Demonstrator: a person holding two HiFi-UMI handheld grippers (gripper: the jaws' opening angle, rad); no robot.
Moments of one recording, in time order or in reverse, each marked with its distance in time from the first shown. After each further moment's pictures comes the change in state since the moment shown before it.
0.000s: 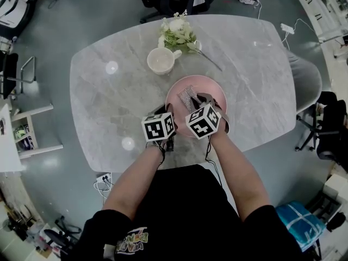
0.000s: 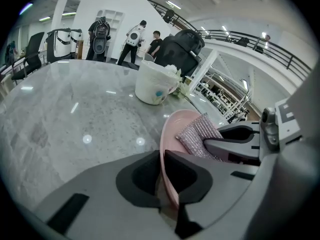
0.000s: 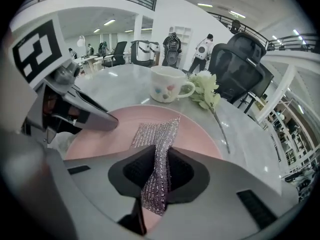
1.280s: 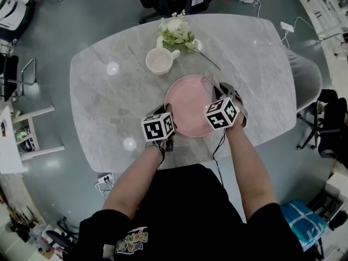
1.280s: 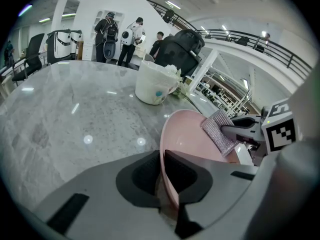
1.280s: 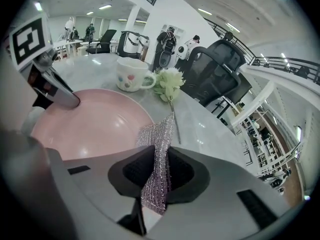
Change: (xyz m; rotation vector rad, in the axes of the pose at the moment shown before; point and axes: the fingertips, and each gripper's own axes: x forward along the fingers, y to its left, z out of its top) left arm 0.000 0.000 -0.001 0.006 -0.001 0.011; right arm -0.024 -0.100 -0.029 -0.038 0.035 -0.267
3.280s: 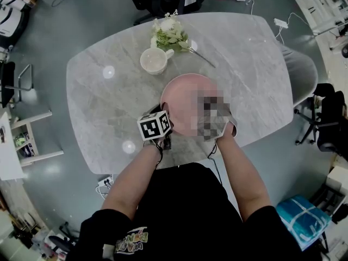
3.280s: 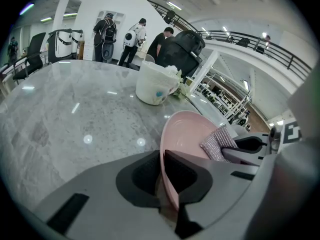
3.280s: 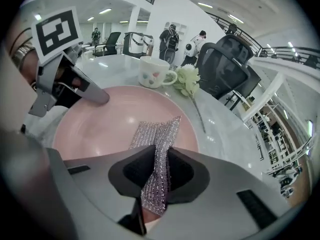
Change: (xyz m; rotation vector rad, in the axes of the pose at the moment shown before) left arm -0.001 -0.001 0.002 -0.005 -0.015 0.001; right arm -0.021 0.063 -0.021 0.018 0.028 0.116
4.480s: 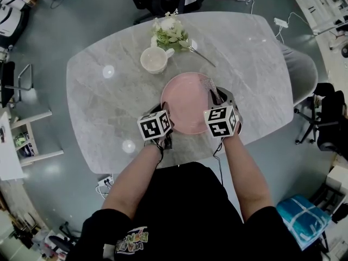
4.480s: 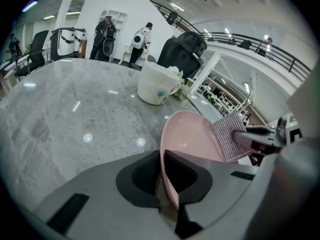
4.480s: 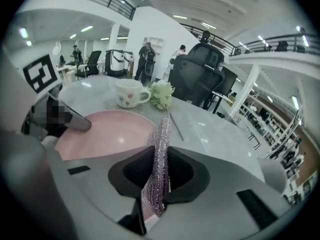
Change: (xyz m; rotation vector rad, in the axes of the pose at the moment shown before) left arm 0.000 0.002 -0.002 -0.024 -0.005 0.000; right arm -0.025 -0.049 0.021 0.206 -0.156 -0.100
